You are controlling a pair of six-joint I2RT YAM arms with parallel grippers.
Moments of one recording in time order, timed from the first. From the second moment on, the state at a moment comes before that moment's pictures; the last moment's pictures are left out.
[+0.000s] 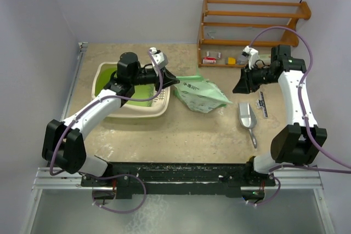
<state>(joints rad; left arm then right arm) -0.45 1.45 1.10 0.20 0.88 0.07 -0.14 1.51 1.50 -1.22 -0.82 -0.61</state>
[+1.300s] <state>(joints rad) -0.44 1.40 1.15 -0.03 0.84 0.19 0.05 1.66 1.58 -1.16 -0.79 -0.58</state>
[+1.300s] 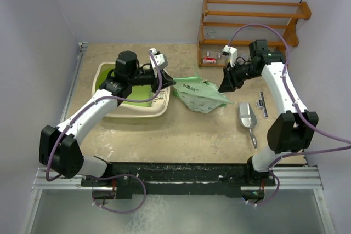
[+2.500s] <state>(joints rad) -0.44 1.41 1.15 0.00 0.85 0.14 0.10 1.66 1.53 -1.14 -0.77 -0.58</state>
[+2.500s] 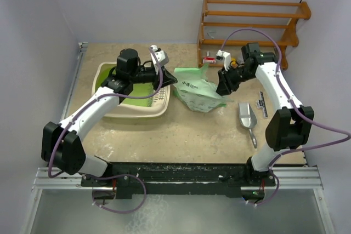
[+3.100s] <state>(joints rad) -0.43 1.56 1.60 -0.18 0.72 -0.09 0.11 1.78 1.65 -1.33 -0.79 -0.57</state>
